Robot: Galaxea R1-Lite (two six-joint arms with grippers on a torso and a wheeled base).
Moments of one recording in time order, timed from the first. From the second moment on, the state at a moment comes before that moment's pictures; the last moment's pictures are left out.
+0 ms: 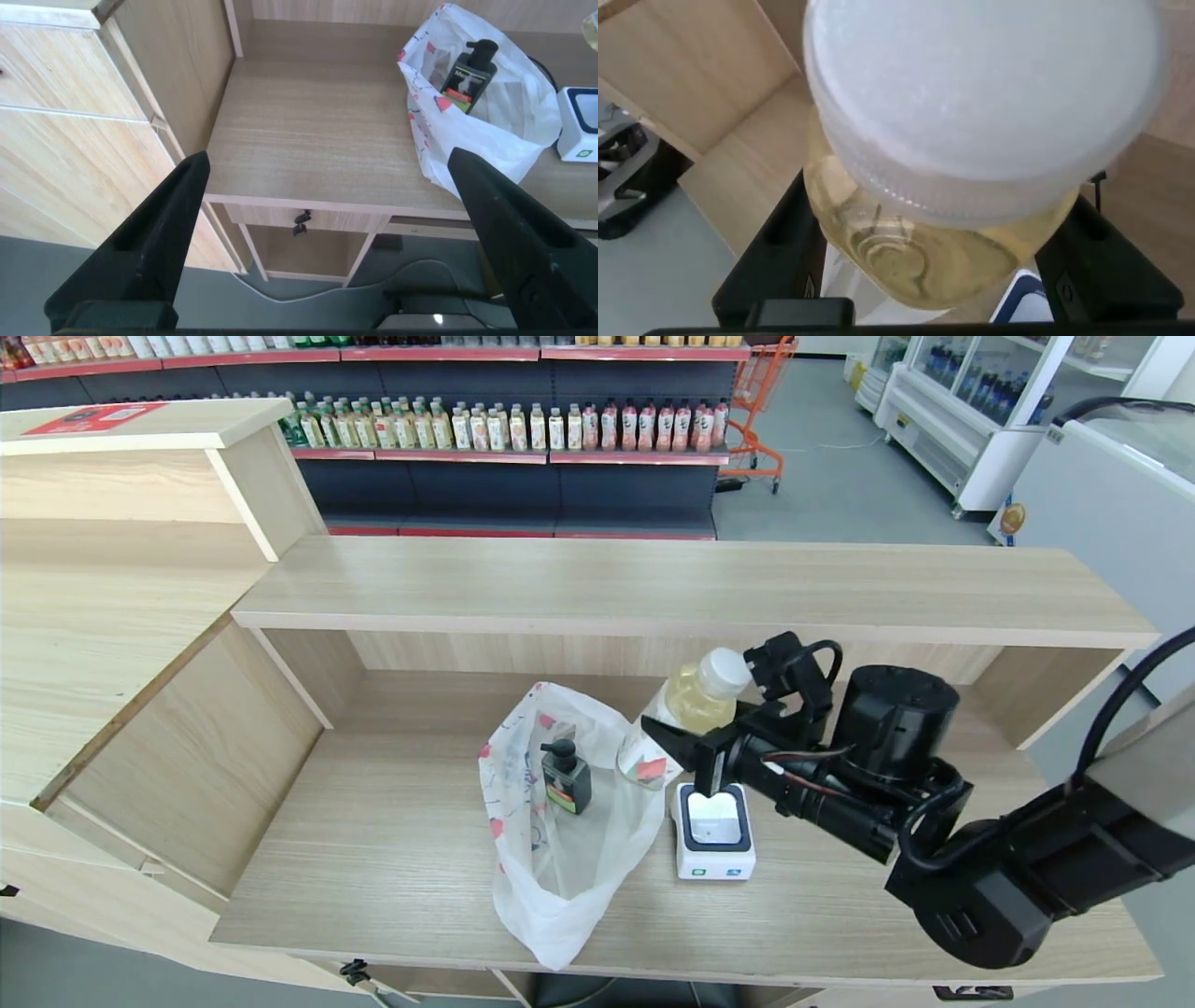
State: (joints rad) left arm 0.00 0.00 0.00 0.00 0.02 0.00; right arm 0.60 1.97 -0.75 -1.24 0.13 0.00
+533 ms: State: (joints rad) left arm 0.00 0.00 0.00 0.00 0.02 0.00; right arm 0.63 2.15 -0.73 -1.30 0.26 -0.03
